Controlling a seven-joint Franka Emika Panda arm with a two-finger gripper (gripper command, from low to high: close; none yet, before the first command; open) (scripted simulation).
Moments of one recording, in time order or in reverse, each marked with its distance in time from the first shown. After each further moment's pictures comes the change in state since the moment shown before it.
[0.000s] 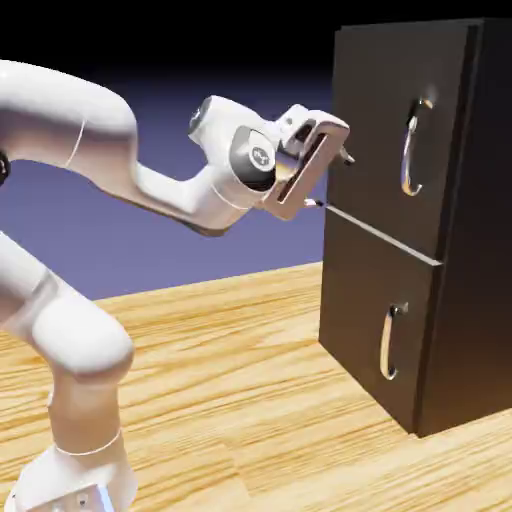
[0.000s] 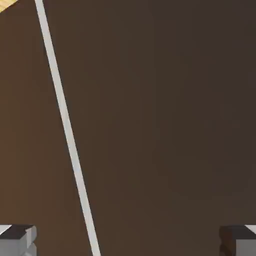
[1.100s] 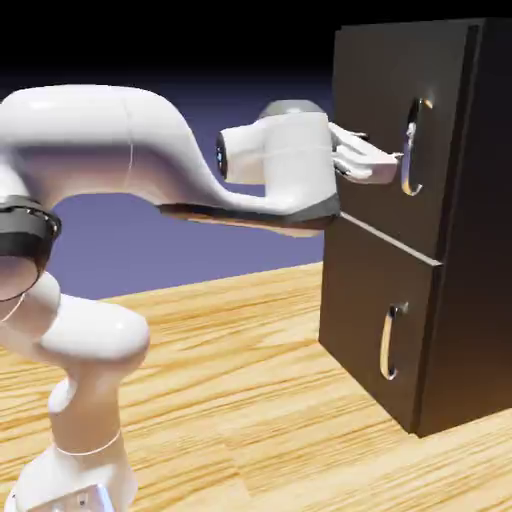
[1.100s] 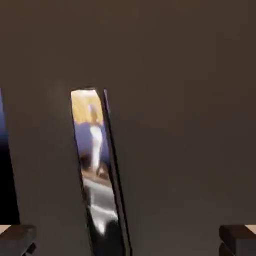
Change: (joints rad) arm 0.491 -0.113 -0.489 0.314 -1.435 -0.060 -0.580
